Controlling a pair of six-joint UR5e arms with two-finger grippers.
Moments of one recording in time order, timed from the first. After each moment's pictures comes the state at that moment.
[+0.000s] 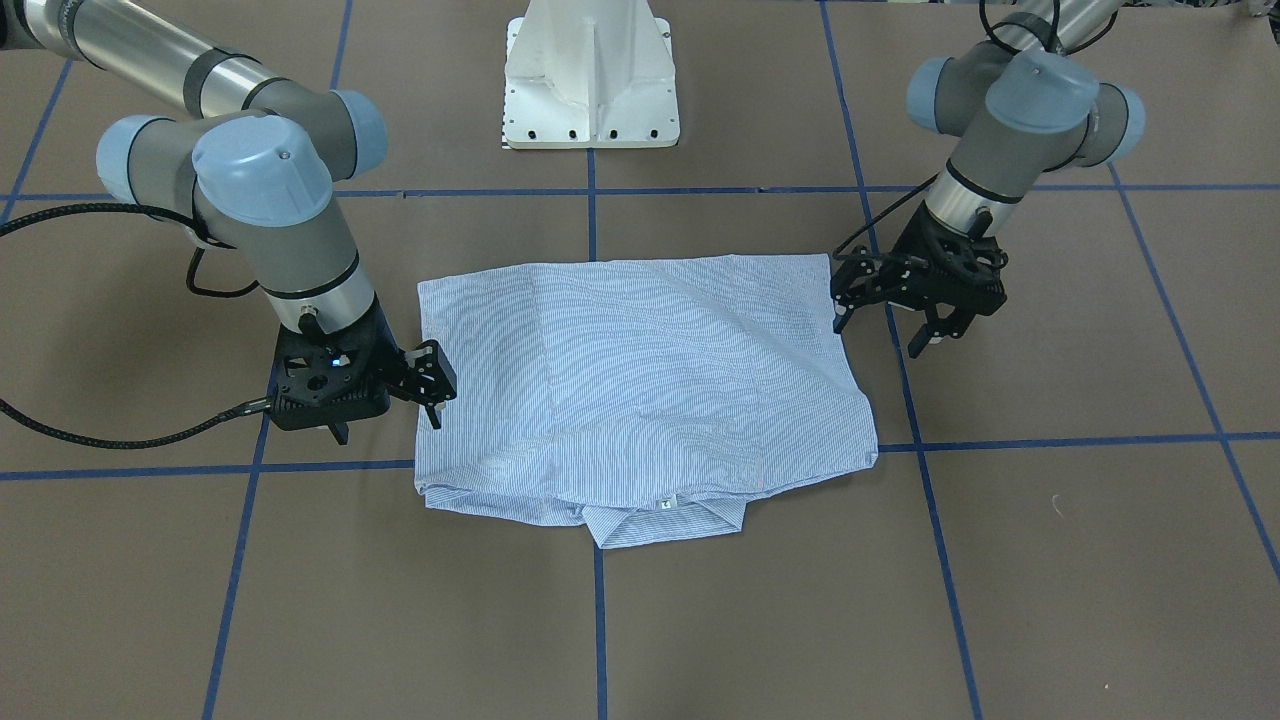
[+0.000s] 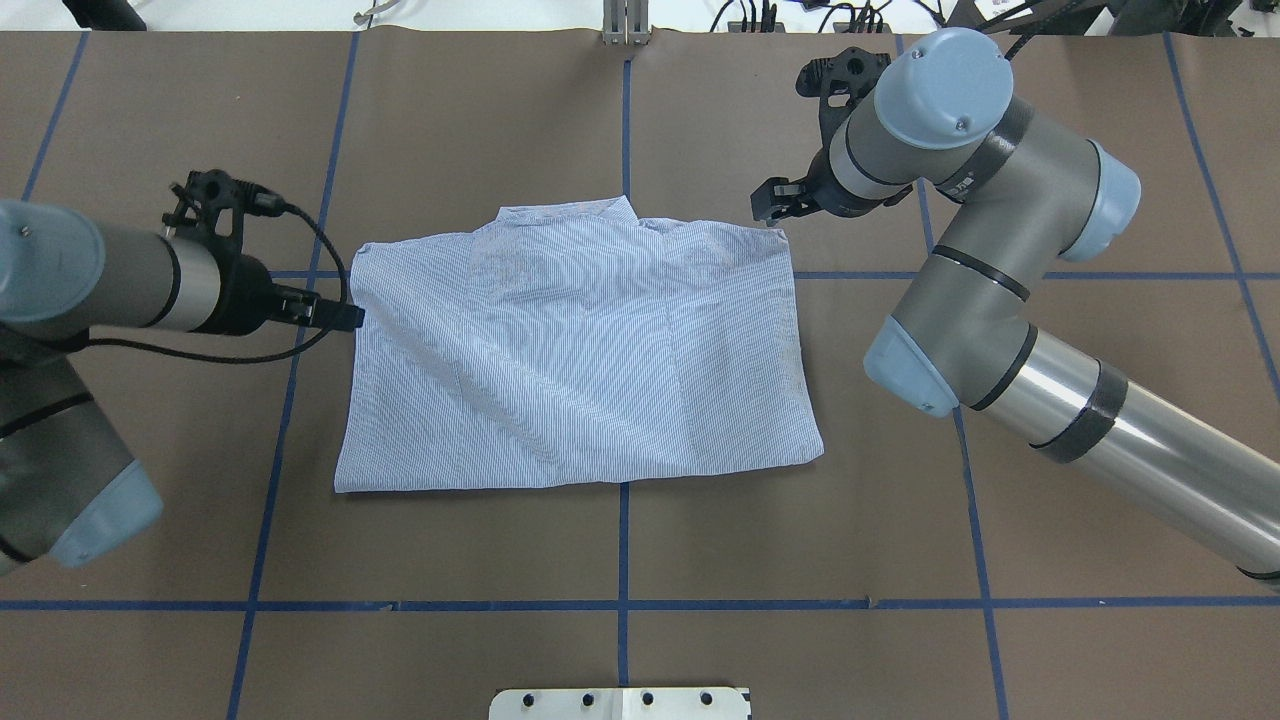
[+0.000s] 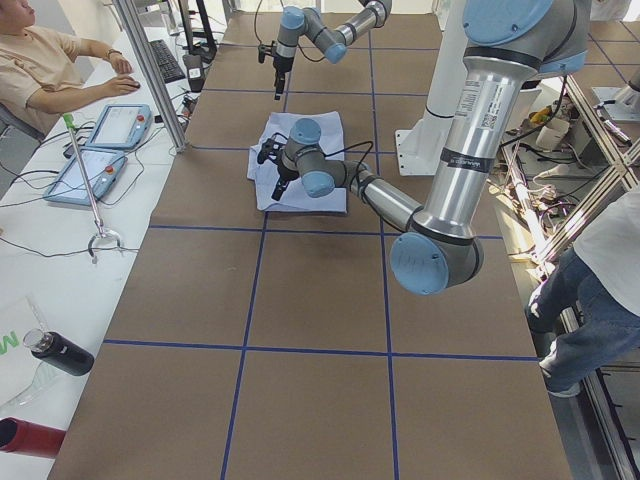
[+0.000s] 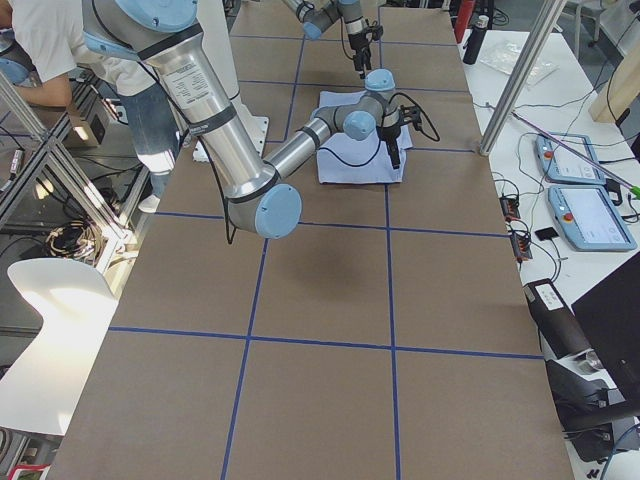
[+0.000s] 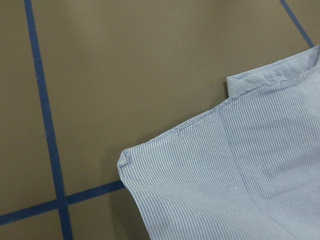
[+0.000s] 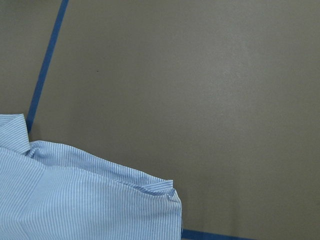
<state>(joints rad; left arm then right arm) -0.72 -1.73 -1.82 -2.24 -1.89 -0.91 0.78 -0.98 1.62 -1.37 1.86 0.92</state>
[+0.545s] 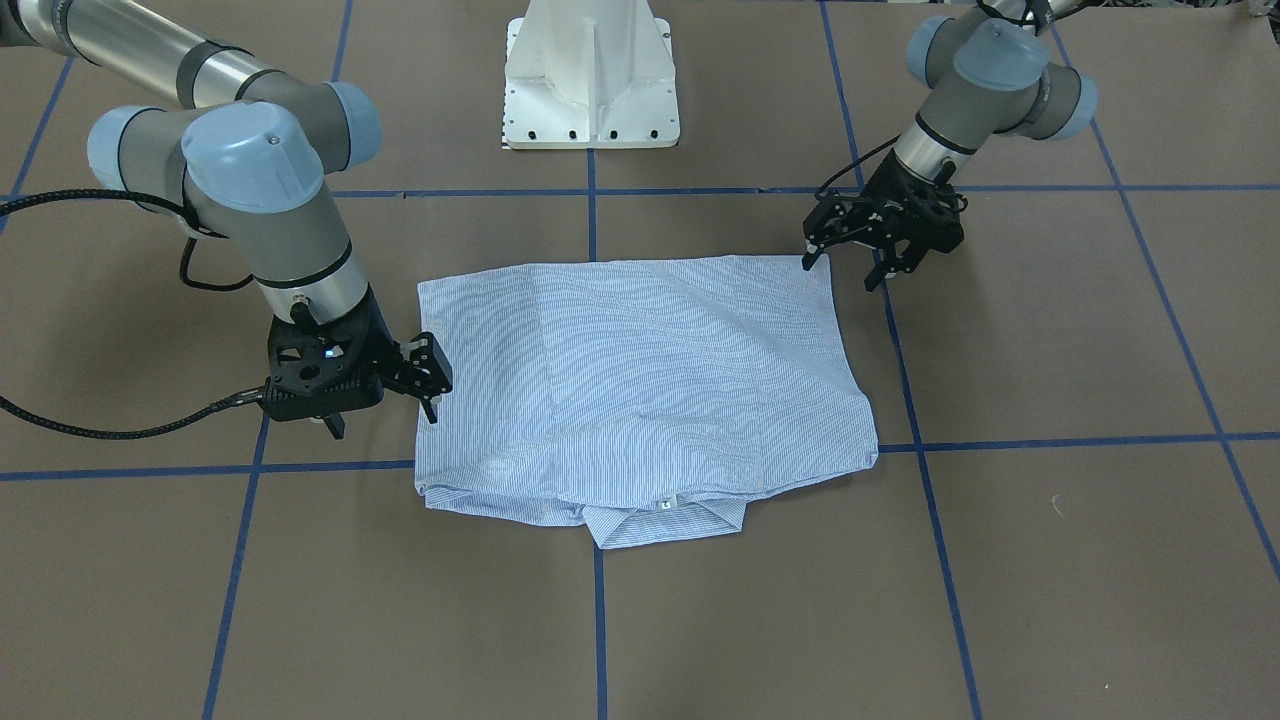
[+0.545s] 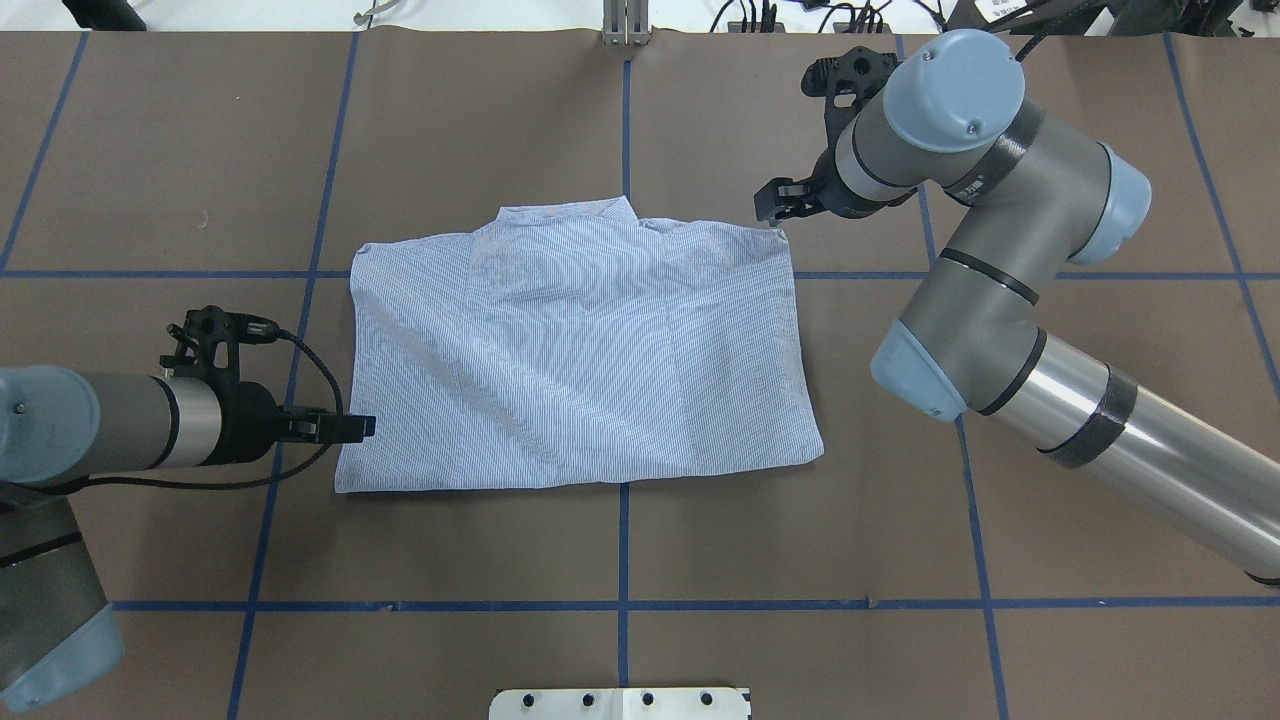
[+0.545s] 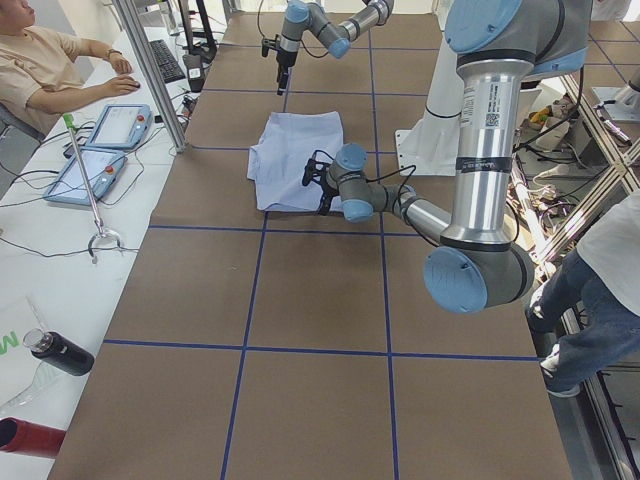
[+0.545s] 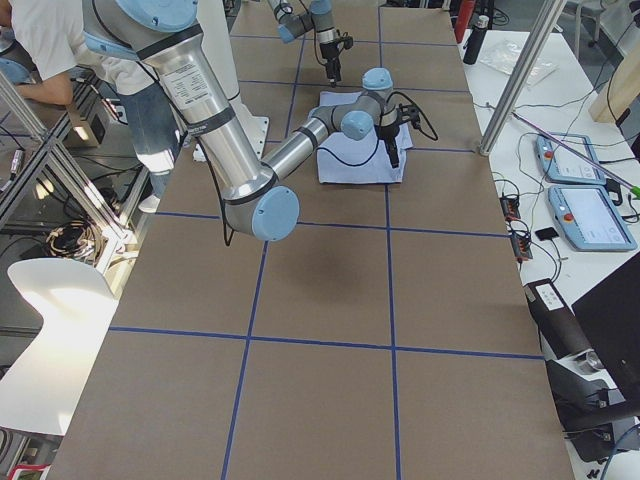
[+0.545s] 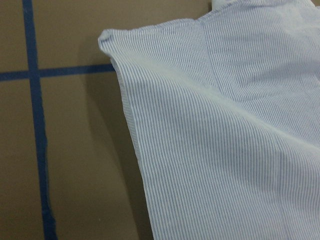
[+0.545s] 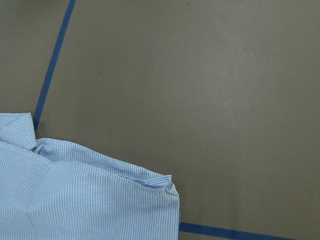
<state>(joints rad) -0.50 -1.60 -1.85 -2.42 -1.75 -1.18 0.78 -0.99 1.63 -1.37 1.85 0.92</state>
